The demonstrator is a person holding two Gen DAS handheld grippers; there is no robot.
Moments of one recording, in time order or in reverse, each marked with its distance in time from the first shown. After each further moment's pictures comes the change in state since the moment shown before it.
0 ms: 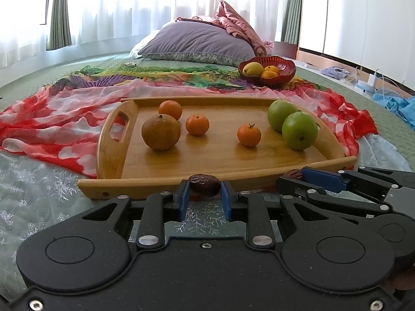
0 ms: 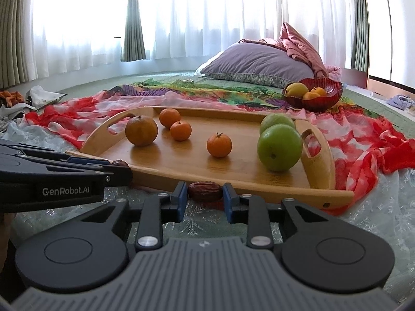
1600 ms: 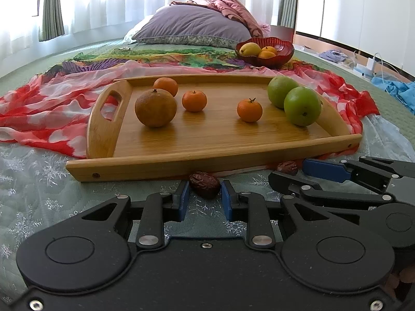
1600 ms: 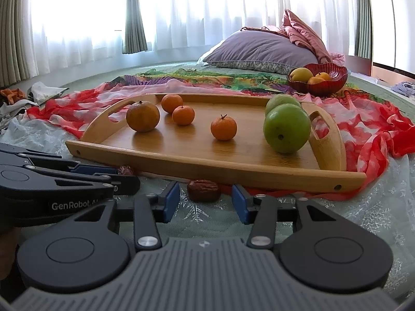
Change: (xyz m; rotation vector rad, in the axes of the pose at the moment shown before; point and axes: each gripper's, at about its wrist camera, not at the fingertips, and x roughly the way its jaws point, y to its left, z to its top) left arm 0.019 0.003 -0.014 0.020 0.076 -0.019; right arm 0.013 -0.001 -0.011 0.028 0.052 0.026
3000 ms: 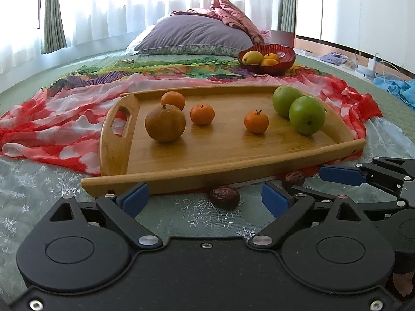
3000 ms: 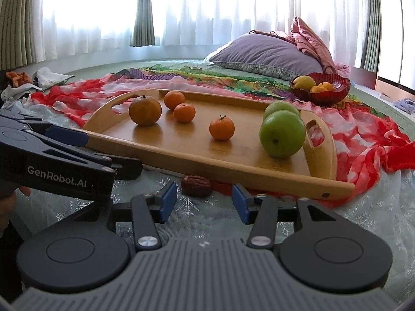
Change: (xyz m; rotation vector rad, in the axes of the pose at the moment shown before) left arm -0.009 0.007 0.007 0.031 -0.039 0.026; right arm -0.011 -0.002 0.000 -0.082 0.006 -0.002
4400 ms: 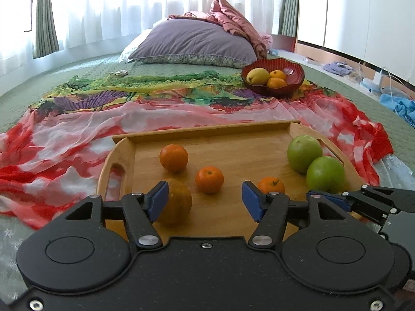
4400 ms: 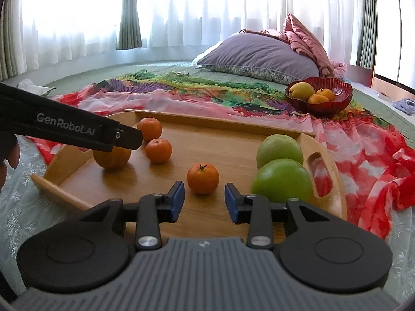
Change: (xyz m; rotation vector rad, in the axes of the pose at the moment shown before) left arm 0.042 0.018 0.095 -0.003 0.005 -0.022; right arm 0.054 -0.019 0.056 0.032 0.006 -0.031
